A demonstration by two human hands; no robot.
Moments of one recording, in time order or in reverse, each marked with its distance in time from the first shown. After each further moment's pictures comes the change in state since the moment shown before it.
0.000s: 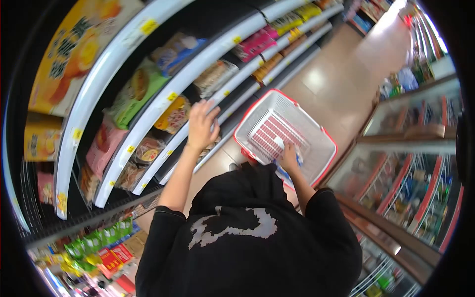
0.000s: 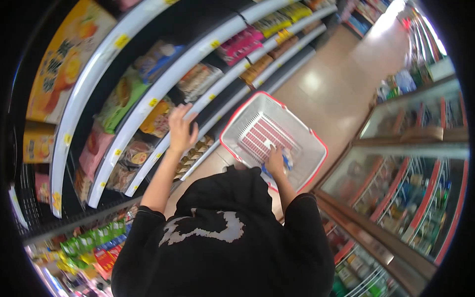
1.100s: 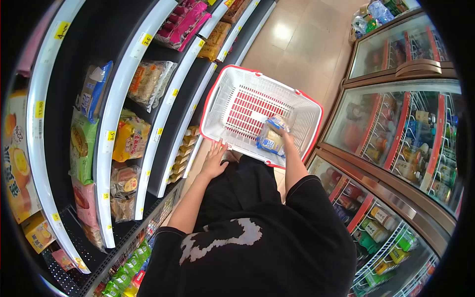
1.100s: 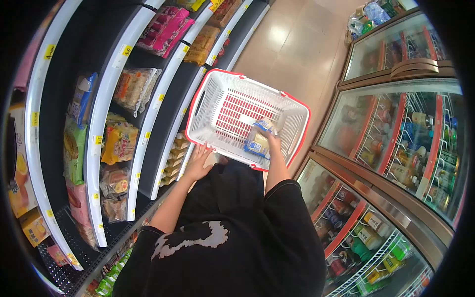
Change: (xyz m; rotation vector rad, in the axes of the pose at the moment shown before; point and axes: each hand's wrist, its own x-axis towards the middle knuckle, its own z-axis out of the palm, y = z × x) left_hand -0.137 0.074 0.114 -0.427 -1.102 -0.282; right_hand -0.027 0.117 0.049 1.052 0.311 1.146
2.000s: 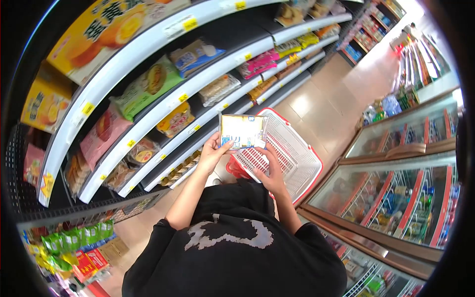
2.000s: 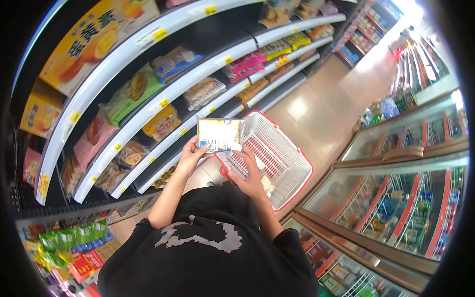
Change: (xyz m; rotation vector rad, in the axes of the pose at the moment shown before) left_hand -0.067 0.060 -0.146 -1.470 0.634 0.130; right_hand -0.324 -0.160 0.081 -0.411 -0.844 -1.258
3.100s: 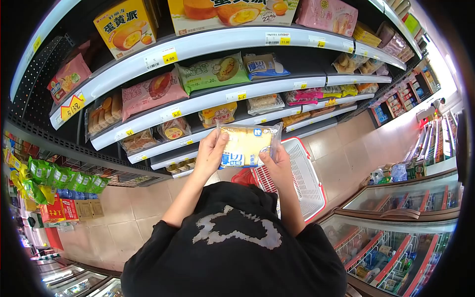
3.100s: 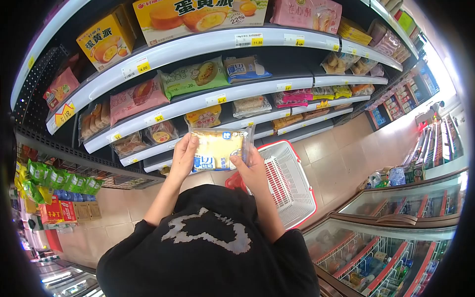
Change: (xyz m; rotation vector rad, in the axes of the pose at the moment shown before) left_hand -0.087 0.083 -0.027 0.429 0.442 0.450; right_hand 0.064 -0.085 0.061 0.562 -0.317 0.145
